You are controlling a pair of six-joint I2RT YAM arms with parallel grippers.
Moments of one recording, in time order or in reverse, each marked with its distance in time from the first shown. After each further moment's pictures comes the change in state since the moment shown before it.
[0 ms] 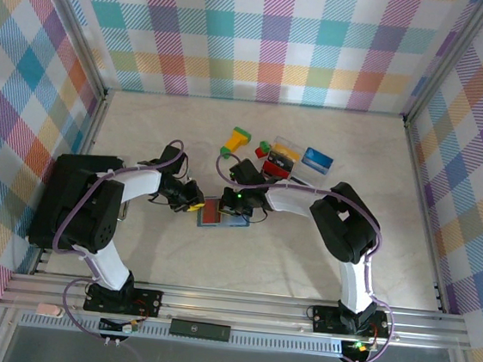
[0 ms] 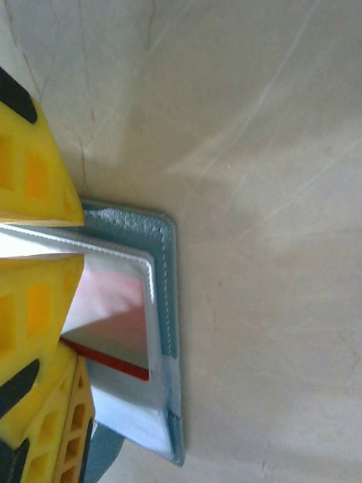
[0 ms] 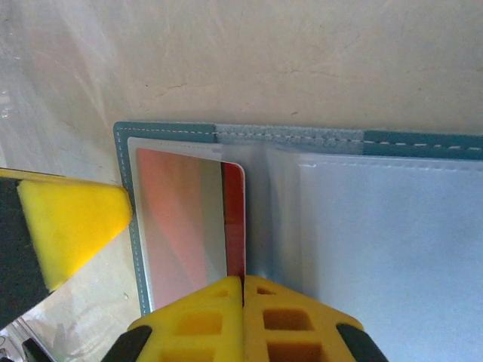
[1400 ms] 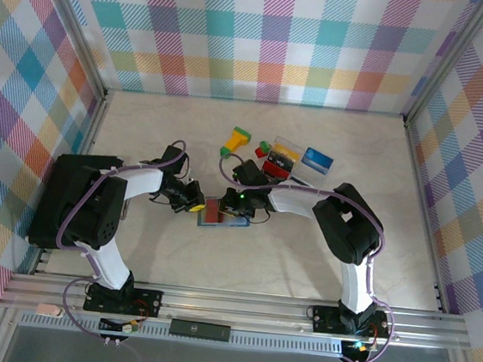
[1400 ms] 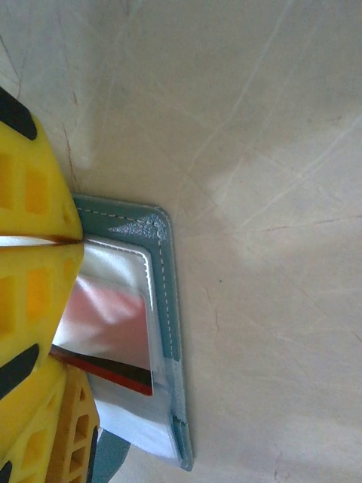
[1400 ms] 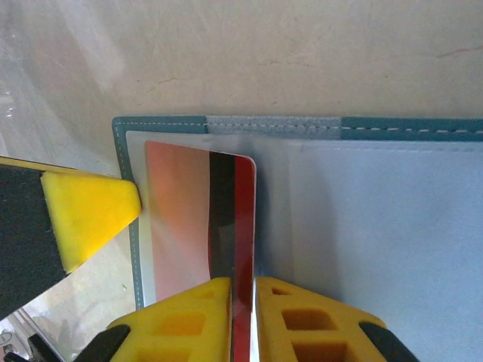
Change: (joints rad) left arm 0.000 0.037 0.014 -0.005 0.017 0.030; right arm -0.008 -0.023 -0.034 0.014 -0.017 0.007
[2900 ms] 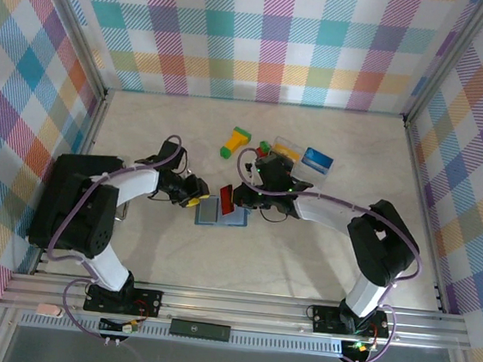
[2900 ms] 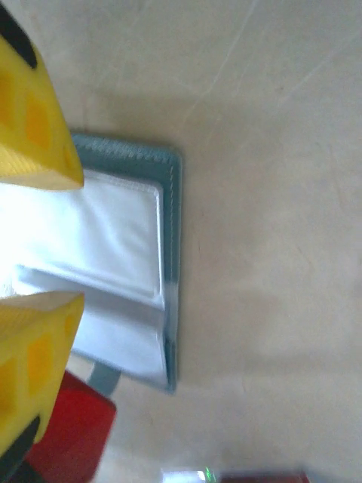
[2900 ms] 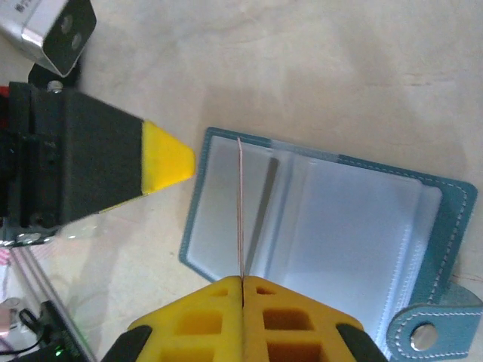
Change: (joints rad) left arm 0.000 -0.108 0.001 0.028 -0.016 -0.074; right arm -0.076 -0.274 -0.193 0.137 -0.013 -0.196
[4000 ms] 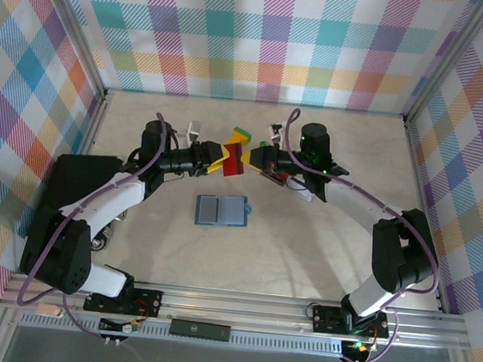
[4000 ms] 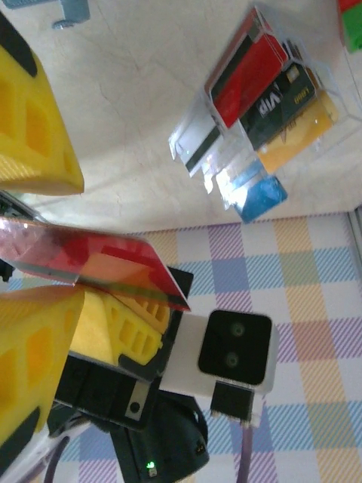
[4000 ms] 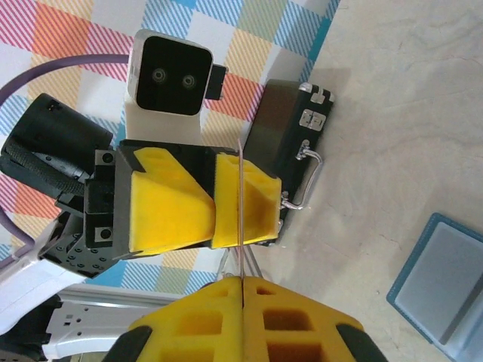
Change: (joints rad) left arm -0.044 -0.240 -0.030 0.602 0.376 -0.361; right arm -0.240 -0.091 0.056 0.331 -0.583 0.247
